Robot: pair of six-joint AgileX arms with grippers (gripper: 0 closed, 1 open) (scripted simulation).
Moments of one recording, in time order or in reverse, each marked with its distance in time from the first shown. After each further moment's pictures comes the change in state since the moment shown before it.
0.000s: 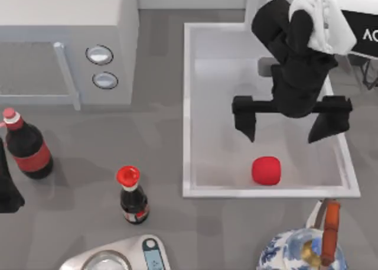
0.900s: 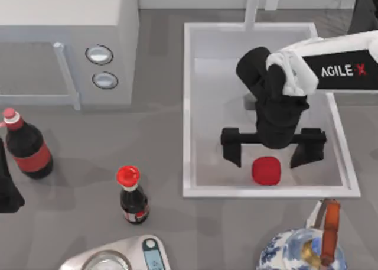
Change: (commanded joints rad) left arm 0.000 0.000 0.000 0.000 0.000 0.000; right arm 0.008 0.203 -0.081 0.269 0.002 0.012
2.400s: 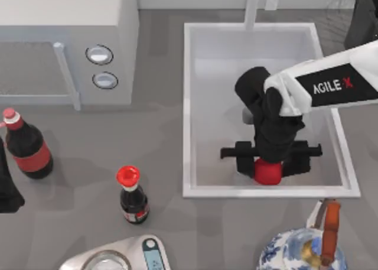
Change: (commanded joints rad) left arm 0.000 0.000 0.000 0.000 0.000 0.000; right arm 0.003 0.121 -0.079 0.186 0.001 0.003
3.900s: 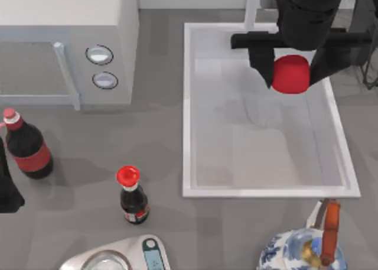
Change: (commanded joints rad) left arm 0.000 0.000 0.000 0.000 0.000 0.000; right arm -0.007 -0.288 0.688 -0.931 0.021 -0.021
